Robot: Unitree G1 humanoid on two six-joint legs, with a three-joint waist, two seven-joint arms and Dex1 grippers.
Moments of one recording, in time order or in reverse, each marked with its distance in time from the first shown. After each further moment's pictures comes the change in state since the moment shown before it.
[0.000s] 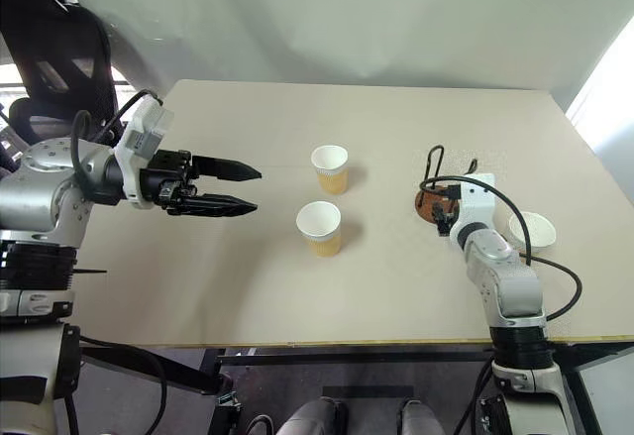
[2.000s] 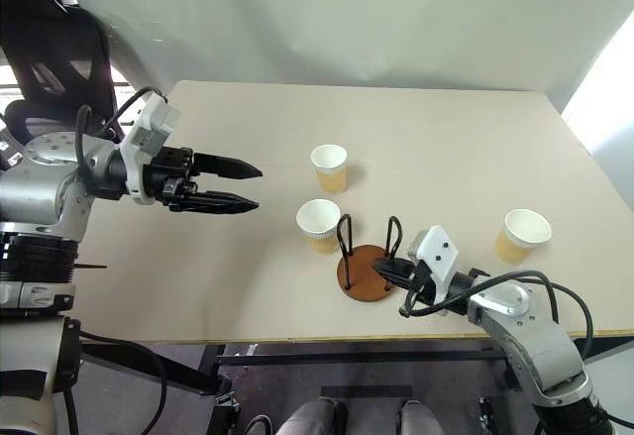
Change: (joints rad) left arm -0.044 0.001 -0.039 0.045 0.036 -0.018 -0.005; right arm 0.333 -0.272 0.169 -0.460 0.180 -0.150 0.687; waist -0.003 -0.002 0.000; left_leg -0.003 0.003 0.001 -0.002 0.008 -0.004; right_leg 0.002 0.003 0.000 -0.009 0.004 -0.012
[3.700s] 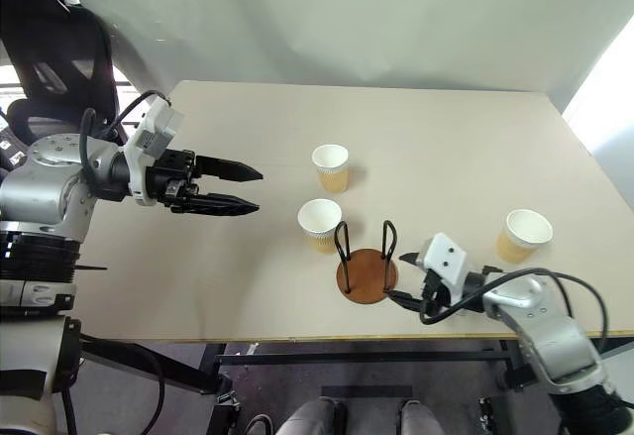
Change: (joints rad) left arm -0.009 -0.002 -0.025 0.036 -0.001 -0.026 -0.002; right arm -0.004 -0.169 -0.013 0.067 -0.093 -0.028 0.134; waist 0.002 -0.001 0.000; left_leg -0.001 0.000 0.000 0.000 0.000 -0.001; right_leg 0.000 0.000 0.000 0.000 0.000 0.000
